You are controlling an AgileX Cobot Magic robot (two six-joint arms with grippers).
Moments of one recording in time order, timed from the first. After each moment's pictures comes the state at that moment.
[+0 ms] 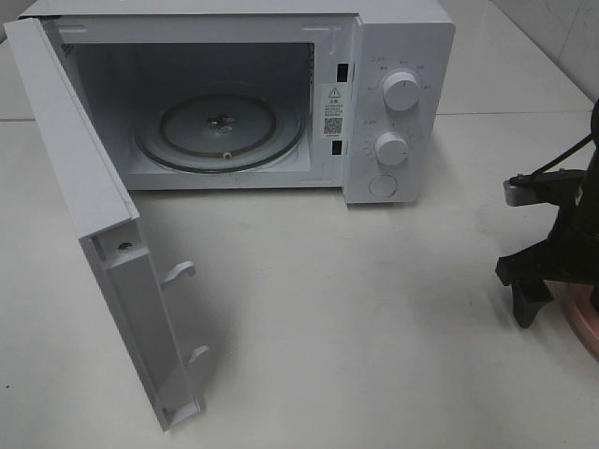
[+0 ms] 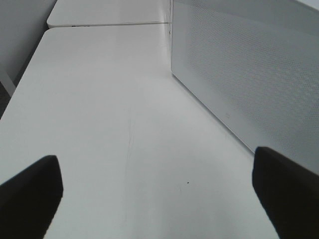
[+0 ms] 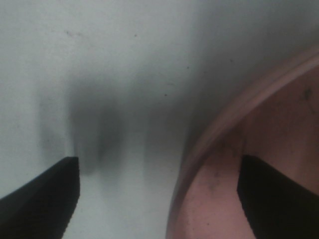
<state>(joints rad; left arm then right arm) 0.06 -0.01 -0.50 -0.10 1.04 0.10 0.06 1.84 -0.89 -0.13 0.67 0.08</state>
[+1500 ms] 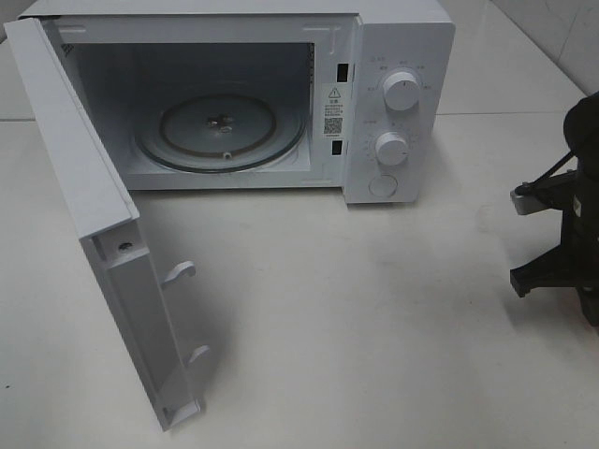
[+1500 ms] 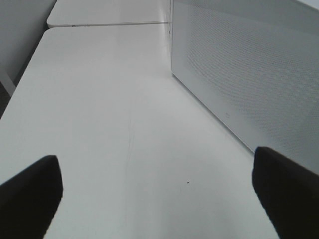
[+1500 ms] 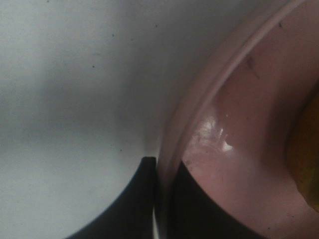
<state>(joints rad) 0.06 -0.01 -0.50 -0.10 1.04 0.10 0.15 1.83 -0.90 -0.41 0.80 0.39</state>
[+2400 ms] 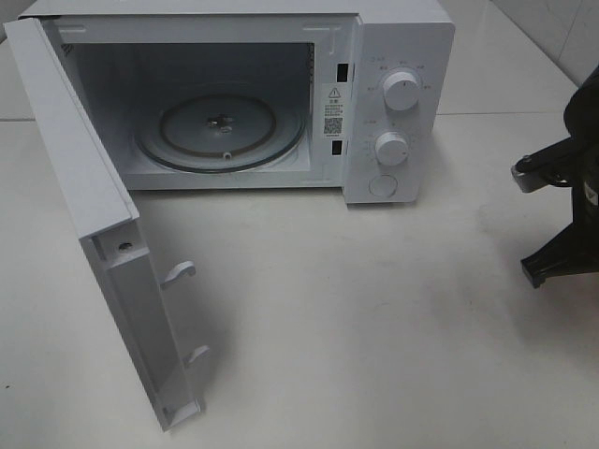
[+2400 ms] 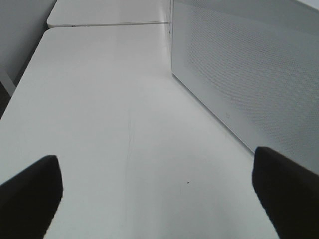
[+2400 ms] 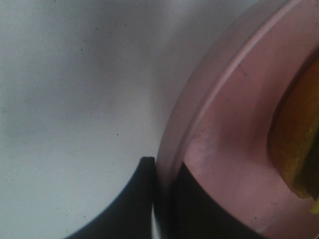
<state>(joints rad) 0.06 -0.01 -0.50 -0.10 1.04 0.10 0.32 1.64 -0.84 -0.60 0.92 0.55</state>
